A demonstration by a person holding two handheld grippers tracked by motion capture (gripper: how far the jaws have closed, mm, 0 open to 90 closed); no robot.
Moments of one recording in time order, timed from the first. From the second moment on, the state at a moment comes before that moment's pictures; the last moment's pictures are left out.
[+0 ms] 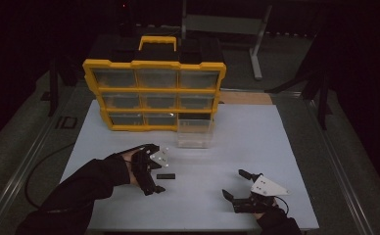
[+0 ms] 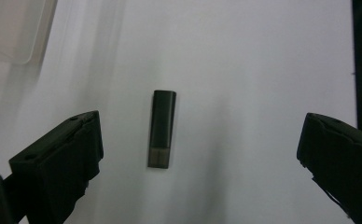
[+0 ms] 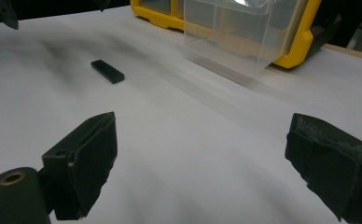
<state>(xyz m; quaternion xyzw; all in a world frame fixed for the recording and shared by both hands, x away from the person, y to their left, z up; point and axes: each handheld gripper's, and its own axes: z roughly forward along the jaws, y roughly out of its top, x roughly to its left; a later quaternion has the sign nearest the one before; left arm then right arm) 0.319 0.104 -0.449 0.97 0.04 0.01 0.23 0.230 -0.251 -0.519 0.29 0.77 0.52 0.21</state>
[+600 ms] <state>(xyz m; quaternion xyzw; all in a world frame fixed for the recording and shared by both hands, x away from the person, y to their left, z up) 0.331 0.095 -0.469 0.98 0.04 0.02 0.19 0.230 -0.252 -0.519 0.29 0.77 0.53 0.21</state>
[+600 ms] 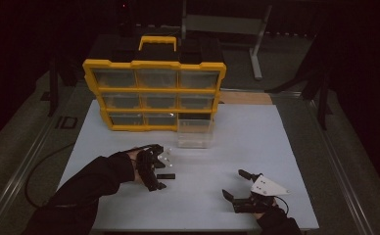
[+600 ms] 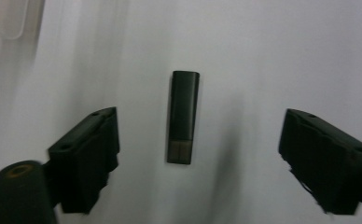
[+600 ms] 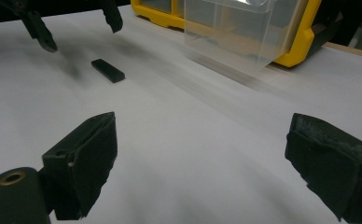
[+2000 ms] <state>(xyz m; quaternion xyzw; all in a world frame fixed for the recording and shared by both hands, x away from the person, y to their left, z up) 0.346 0.087 -0.492 0.99 0.04 0.01 0.15 0.231 -0.251 -0.520 0.30 0.77 0.52 0.21</state>
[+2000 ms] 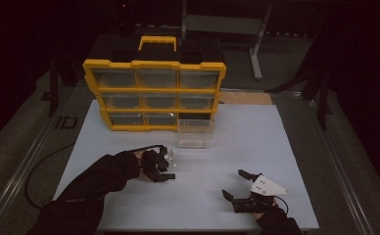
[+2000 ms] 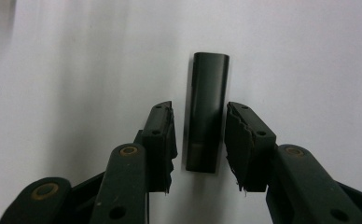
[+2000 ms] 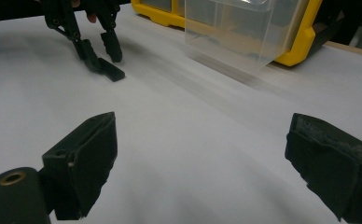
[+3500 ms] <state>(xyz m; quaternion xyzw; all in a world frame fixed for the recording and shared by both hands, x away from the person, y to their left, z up) 0.346 0.086 -0.473 0.99 0.05 -0.02 0.15 0.230 -0.253 -0.519 0.30 0.77 0.52 0.22</state>
